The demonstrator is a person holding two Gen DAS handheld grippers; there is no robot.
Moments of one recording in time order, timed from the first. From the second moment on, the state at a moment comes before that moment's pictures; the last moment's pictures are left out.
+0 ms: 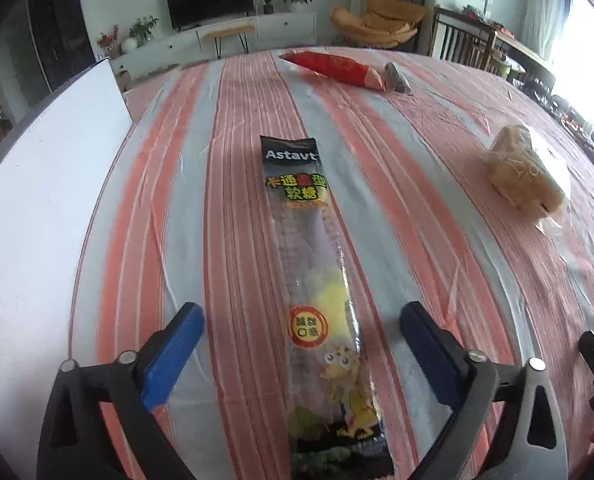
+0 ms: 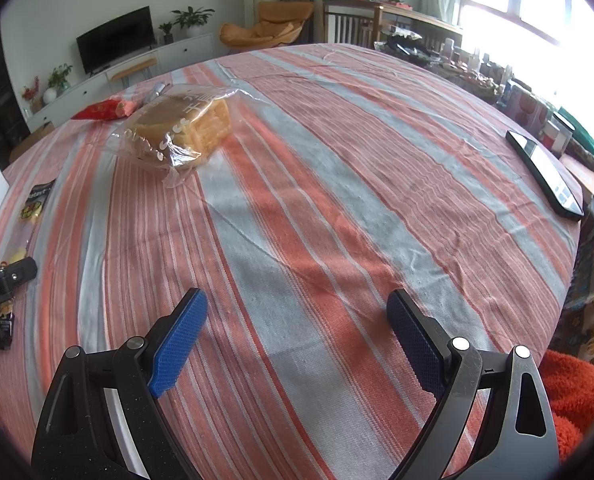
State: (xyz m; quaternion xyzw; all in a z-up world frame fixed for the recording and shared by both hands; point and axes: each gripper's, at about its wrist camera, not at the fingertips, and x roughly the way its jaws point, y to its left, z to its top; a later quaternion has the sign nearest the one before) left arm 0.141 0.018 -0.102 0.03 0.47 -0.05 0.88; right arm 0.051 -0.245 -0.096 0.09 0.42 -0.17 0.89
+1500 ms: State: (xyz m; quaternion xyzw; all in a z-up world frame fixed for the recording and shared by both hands) left arm 0.145 0.019 -0.104 0.02 0.46 -0.05 0.89; right arm 0.051 -0.245 -0.097 0.09 0.42 -0.17 0.89
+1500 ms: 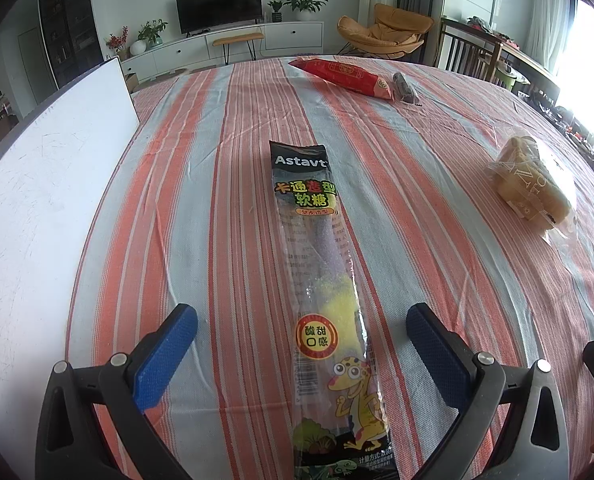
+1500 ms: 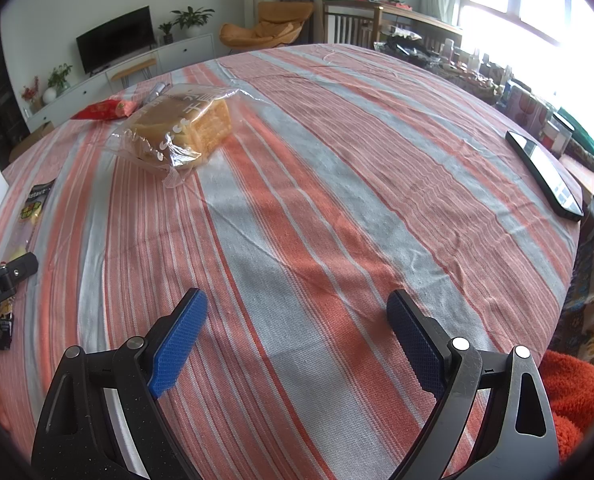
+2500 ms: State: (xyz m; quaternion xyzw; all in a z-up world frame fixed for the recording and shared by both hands) left arm 0.145 0.019 -0.105 0.02 0.46 -0.05 0.89; right arm 0.252 -0.229 -0.057 0.19 0.54 -0.13 0.81
